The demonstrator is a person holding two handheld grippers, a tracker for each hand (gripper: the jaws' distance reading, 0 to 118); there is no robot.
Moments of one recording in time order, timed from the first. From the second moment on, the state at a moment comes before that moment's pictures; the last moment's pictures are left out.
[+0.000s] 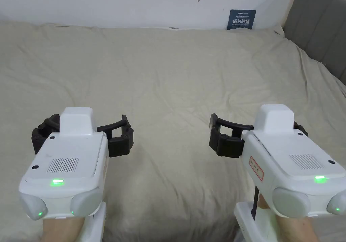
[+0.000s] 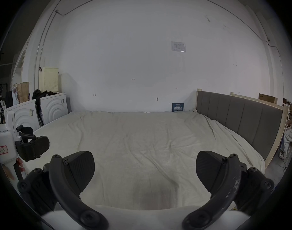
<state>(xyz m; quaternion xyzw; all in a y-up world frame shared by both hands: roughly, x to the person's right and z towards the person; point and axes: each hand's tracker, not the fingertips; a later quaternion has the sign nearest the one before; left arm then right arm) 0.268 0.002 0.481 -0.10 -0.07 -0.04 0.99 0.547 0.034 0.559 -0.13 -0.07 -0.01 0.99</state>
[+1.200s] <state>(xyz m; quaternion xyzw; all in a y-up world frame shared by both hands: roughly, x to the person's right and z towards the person) 0.270 0.006 0.484 -0.10 -0.07 -0.04 0.99 0.547 0.038 0.561 -0.12 -0.07 0.00 0.99</state>
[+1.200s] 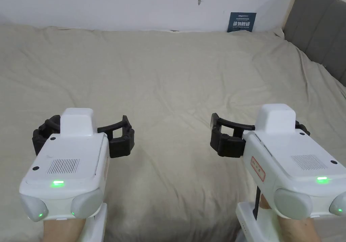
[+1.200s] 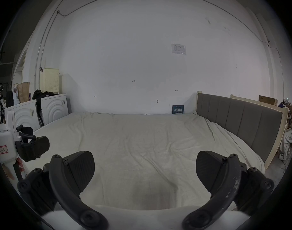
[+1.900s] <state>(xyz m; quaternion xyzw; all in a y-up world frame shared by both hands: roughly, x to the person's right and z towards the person) 0.271 0.007 0.486 -0.10 -0.07 -0.04 0.99 0.545 0.038 0.562 -0.12 -0.07 0.00 0.99</state>
